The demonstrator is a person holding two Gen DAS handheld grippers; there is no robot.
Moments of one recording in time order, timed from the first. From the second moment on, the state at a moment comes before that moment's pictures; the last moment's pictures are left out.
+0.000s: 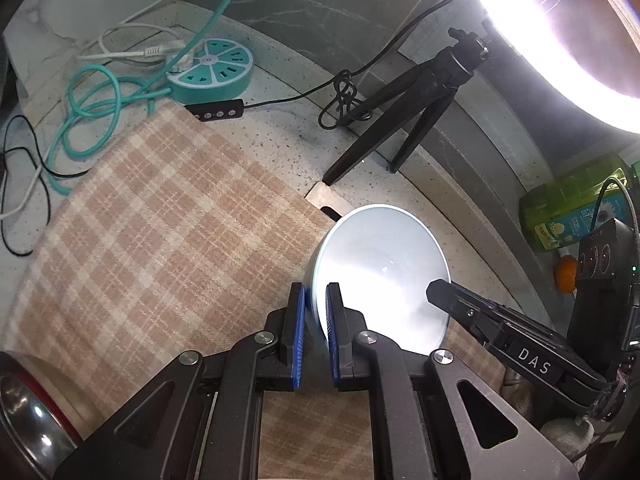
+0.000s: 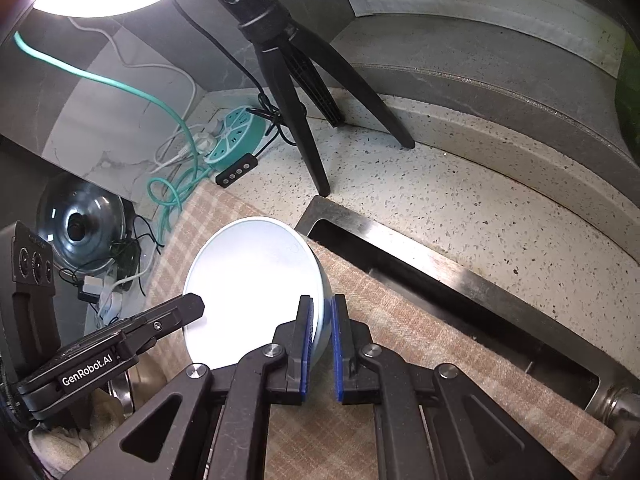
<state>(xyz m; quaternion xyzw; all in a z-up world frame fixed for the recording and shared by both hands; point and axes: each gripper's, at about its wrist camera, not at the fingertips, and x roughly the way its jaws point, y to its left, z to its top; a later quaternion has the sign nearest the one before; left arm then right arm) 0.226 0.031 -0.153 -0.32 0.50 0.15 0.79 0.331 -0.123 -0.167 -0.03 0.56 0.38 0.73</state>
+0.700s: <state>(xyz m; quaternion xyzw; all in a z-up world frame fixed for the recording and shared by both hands) 0.162 0.021 -0.101 -0.30 0.47 0.12 0.82 0.252 -0.132 -0.110 -0.03 0.52 0.37 0.77</state>
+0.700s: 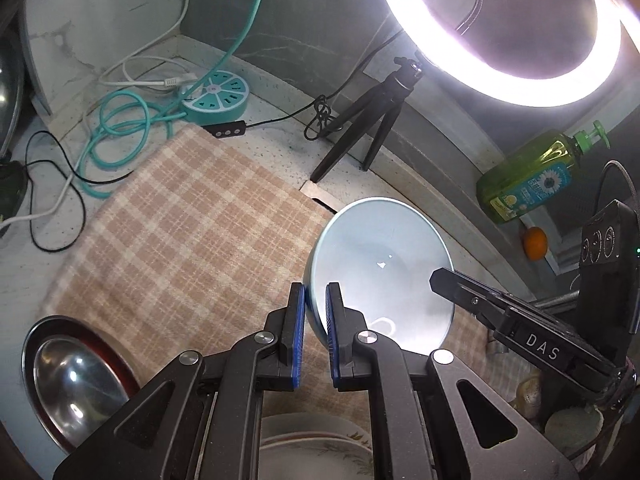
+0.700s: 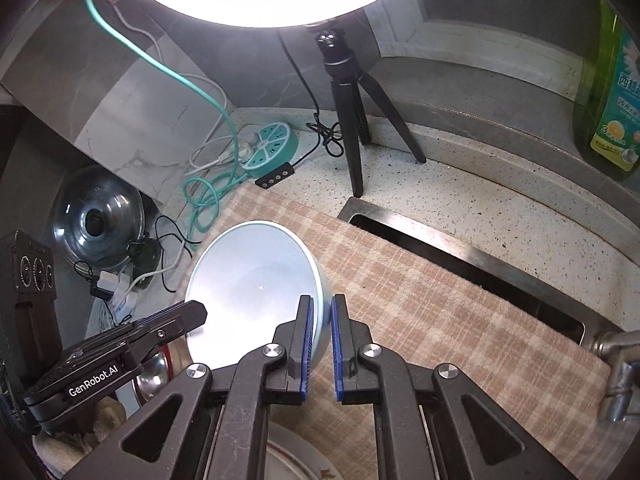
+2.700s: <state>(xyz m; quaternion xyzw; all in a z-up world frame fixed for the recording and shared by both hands) -0.032 0.112 -0.094 -0.33 0.44 0.18 0.82 0.081 -0.008 -0.121 -0.12 0.52 0.43 0.73</state>
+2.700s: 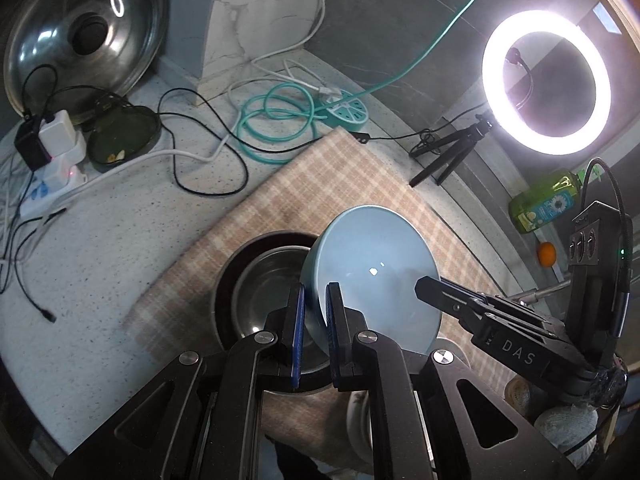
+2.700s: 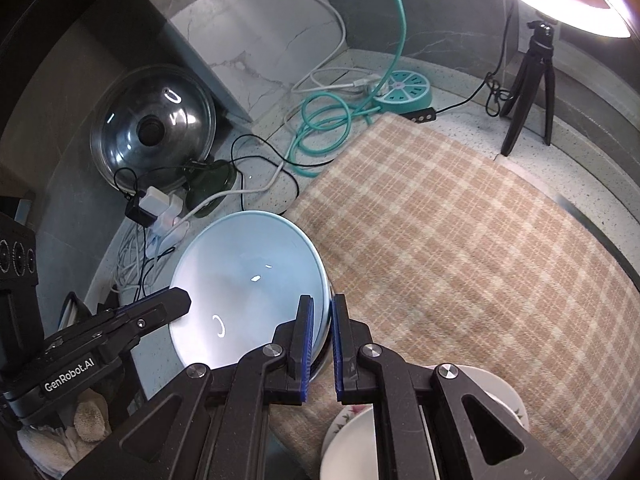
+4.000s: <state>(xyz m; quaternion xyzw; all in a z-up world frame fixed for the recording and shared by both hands) -0.047 0.136 -0.144 -0.36 0.47 0.18 0.79 0.070 0.026 -0.164 -0.16 0.54 0.41 0.71</state>
